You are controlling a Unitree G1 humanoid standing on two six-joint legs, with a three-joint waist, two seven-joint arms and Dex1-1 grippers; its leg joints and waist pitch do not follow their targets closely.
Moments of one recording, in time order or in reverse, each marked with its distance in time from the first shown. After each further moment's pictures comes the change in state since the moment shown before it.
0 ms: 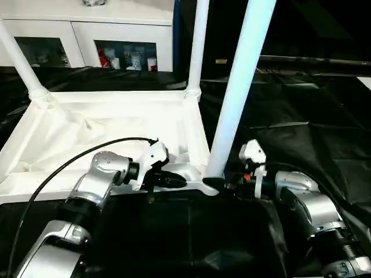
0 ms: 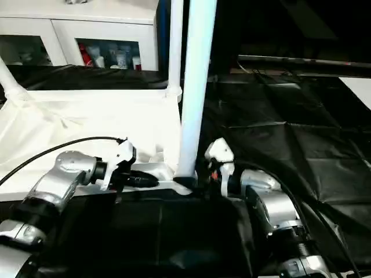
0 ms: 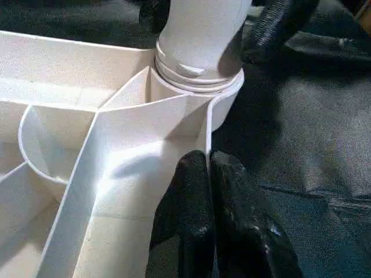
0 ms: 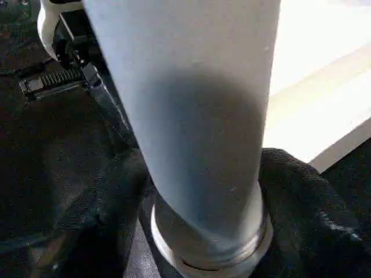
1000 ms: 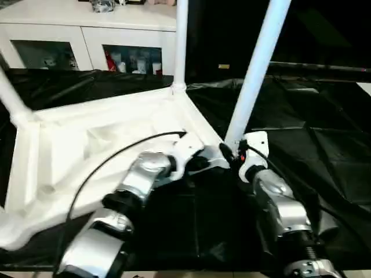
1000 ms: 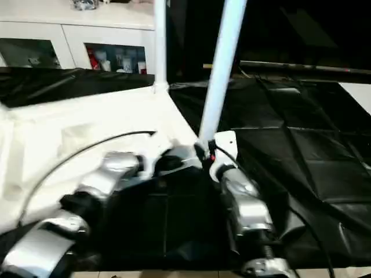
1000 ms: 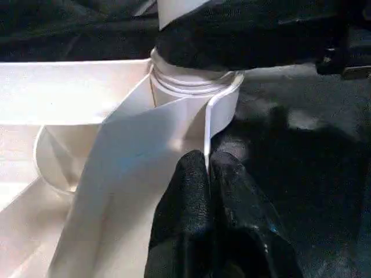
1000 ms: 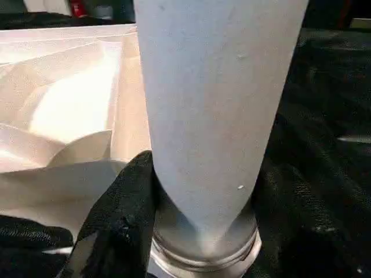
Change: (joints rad) left arm -0.145 -0.295 -0.008 0.242 0.139 -0.043 0.560; right arm -0.017 0.316 -0.168 0.096 -0.178 -0.073 -0.830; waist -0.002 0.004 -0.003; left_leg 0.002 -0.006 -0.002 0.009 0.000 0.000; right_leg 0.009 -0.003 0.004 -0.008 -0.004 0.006
